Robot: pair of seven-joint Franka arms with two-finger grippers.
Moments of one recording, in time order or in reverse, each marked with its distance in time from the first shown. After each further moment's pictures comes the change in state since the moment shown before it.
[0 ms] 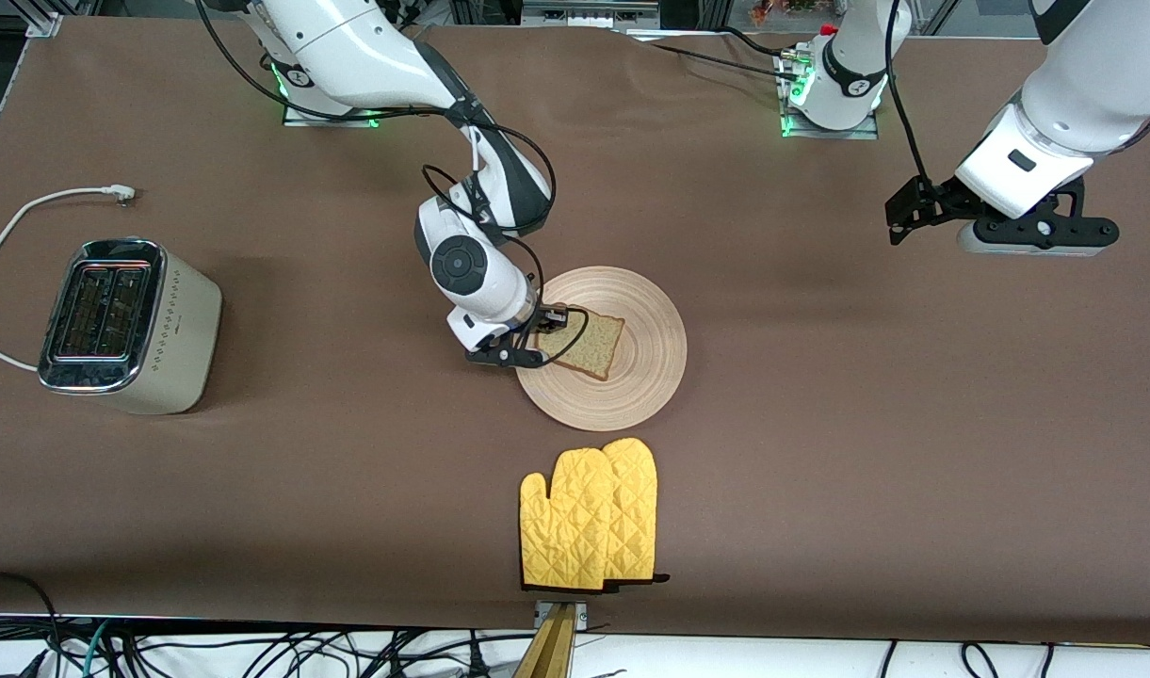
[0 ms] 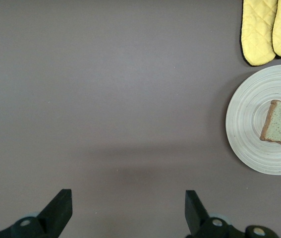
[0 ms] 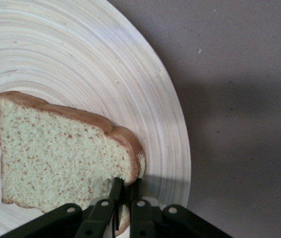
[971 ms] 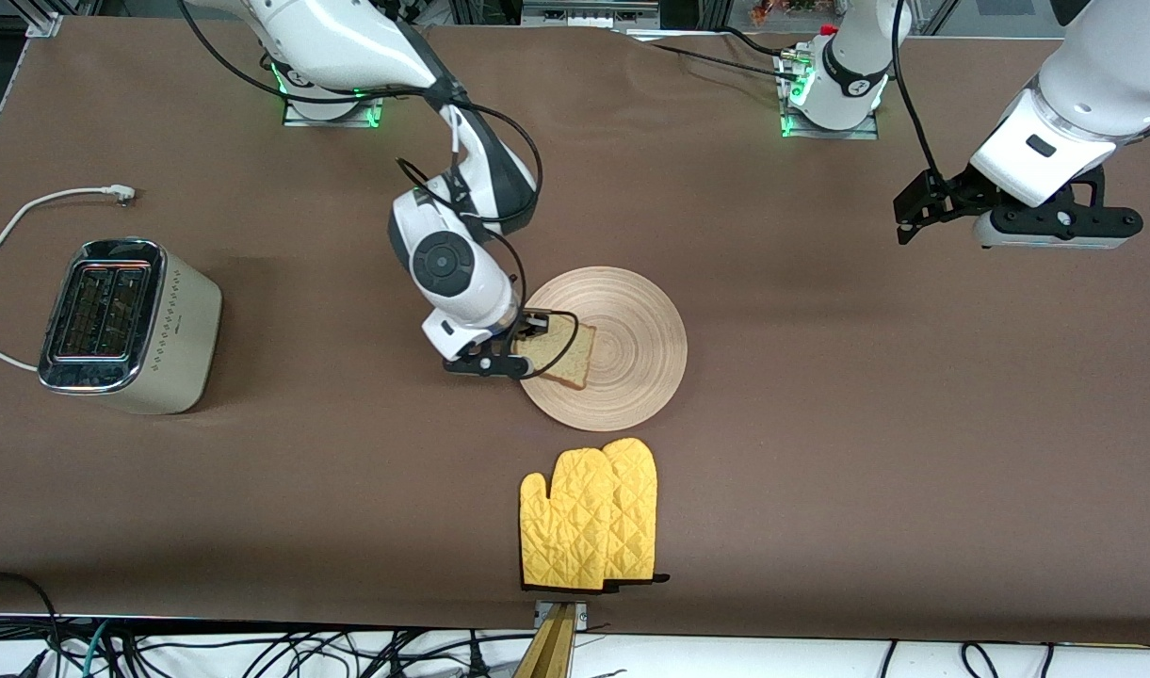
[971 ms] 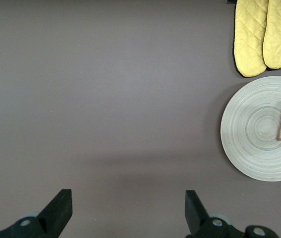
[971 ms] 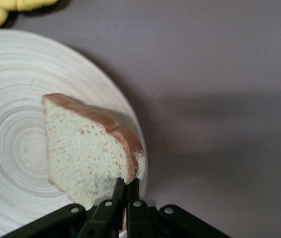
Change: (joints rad) left arm -0.002 0.001 0.002 0.041 0.000 0.001 0.000; right arm 0.009 -0.073 -0.109 0.118 -0.116 -0.249 -0.025
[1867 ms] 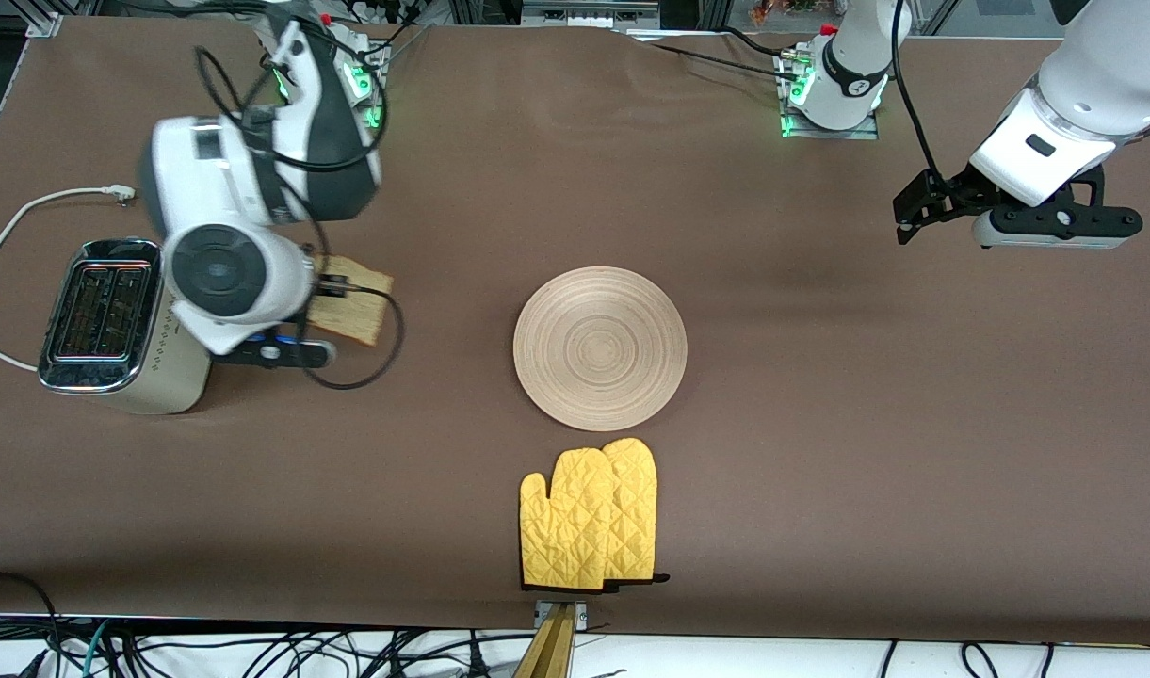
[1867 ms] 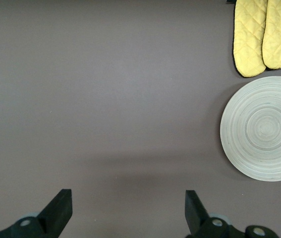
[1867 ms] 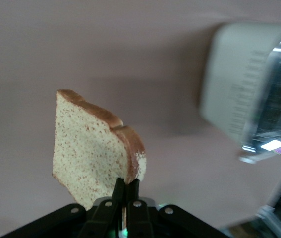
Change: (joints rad) left arm -0.001 0.000 -0.001 0.001 0.000 0.000 0.000; right arm -0.003 -0.121 -0.399 0.270 -0.249 -0.851 -0.351
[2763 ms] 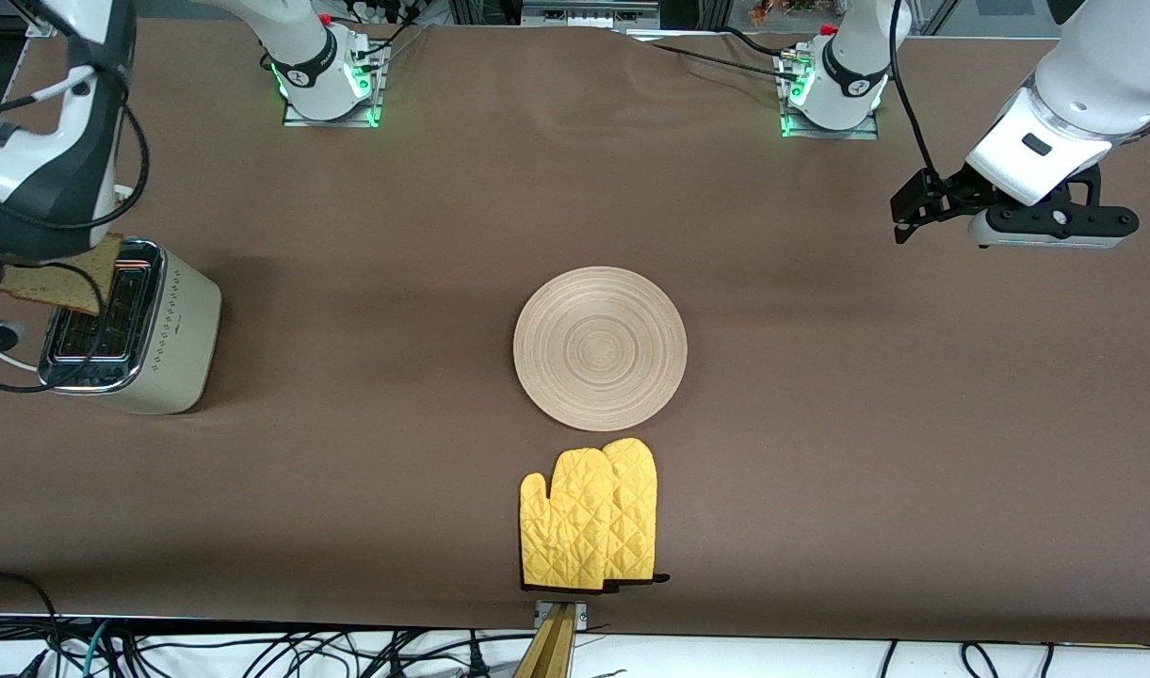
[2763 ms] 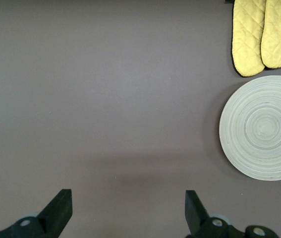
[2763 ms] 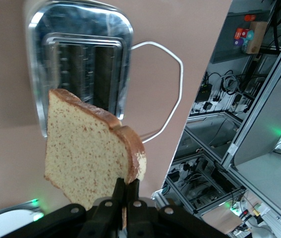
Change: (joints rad) left arm -0.003 0.000 -0.001 0.000 0.000 0.000 0.000; right arm -0.143 -0.001 -0.284 -0.056 -0.258 0.122 -0.508
